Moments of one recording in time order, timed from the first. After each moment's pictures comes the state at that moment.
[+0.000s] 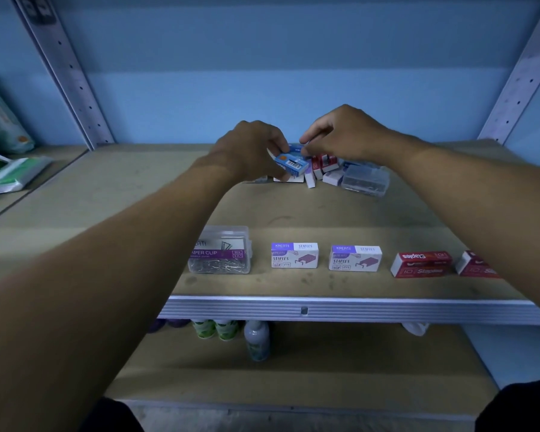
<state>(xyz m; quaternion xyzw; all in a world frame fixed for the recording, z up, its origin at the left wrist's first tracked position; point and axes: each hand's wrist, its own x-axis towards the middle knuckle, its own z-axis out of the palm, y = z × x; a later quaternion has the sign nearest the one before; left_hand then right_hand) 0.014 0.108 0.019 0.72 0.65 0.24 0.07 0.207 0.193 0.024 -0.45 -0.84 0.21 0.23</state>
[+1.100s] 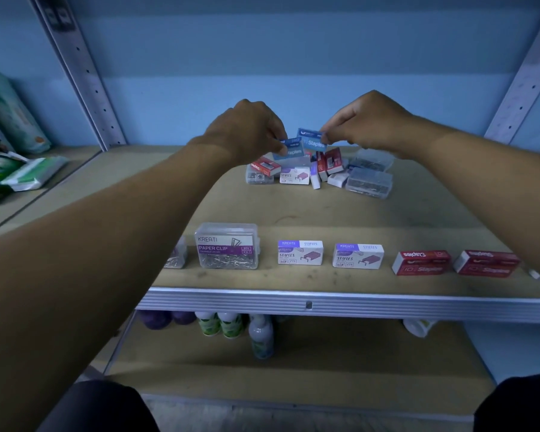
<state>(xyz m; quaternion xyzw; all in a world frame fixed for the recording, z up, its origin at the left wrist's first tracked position) 0.005 0.102 0.050 0.73 0.65 0.22 -0.01 0.223 0.171 0.055 -0.48 -0.80 0.23 0.28</state>
